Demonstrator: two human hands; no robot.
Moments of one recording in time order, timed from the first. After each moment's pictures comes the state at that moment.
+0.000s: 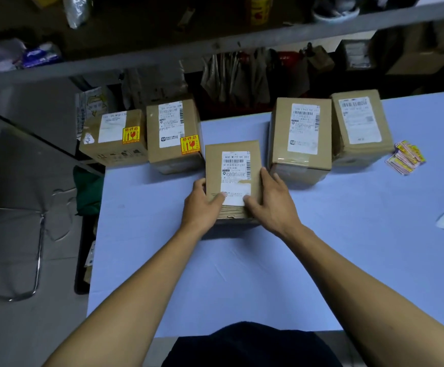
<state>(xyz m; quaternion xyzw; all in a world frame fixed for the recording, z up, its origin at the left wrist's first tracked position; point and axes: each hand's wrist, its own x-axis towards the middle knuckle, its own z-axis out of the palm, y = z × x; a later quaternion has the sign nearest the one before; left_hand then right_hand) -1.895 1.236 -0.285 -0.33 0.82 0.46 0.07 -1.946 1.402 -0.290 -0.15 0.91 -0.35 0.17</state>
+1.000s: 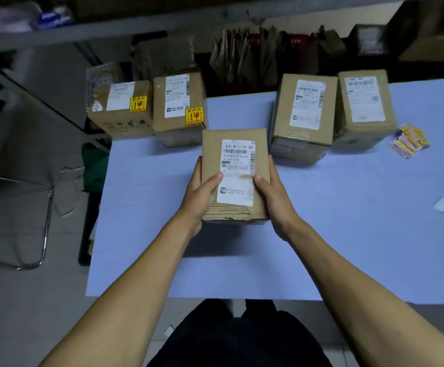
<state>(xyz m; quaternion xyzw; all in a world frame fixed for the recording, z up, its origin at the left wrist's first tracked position) -1.838 1.264 -0.269 -0.30 0.59 0.75 0.01 -1.893 1.422 -0.306 0.00 0.64 -0.70 0.32</state>
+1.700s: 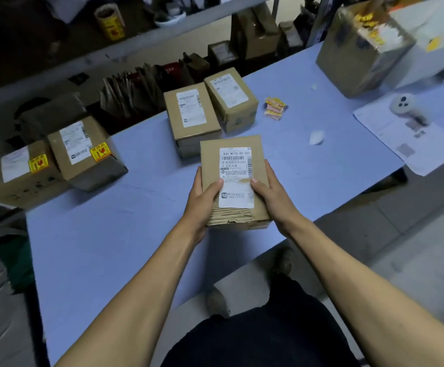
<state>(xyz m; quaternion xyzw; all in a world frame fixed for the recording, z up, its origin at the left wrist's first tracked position) -1.813 1.397 -0.241 -0.13 0.62 0.75 0.16 -1.805 1.568 -0.271 0.13 0.70 -0.69 0.14</state>
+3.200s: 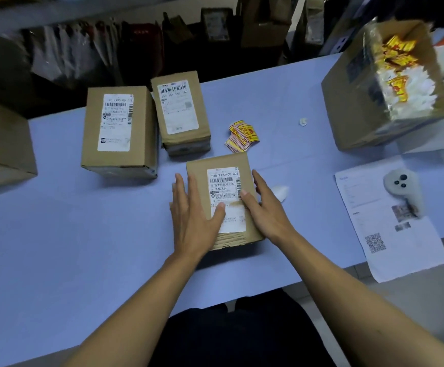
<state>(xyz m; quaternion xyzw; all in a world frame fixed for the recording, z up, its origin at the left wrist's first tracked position) -1.953 1.611 -0.316 -0.18 0.91 0.36 0.09 -1.999 1.775 -0.310 0.07 0.81 -0.51 0.26</state>
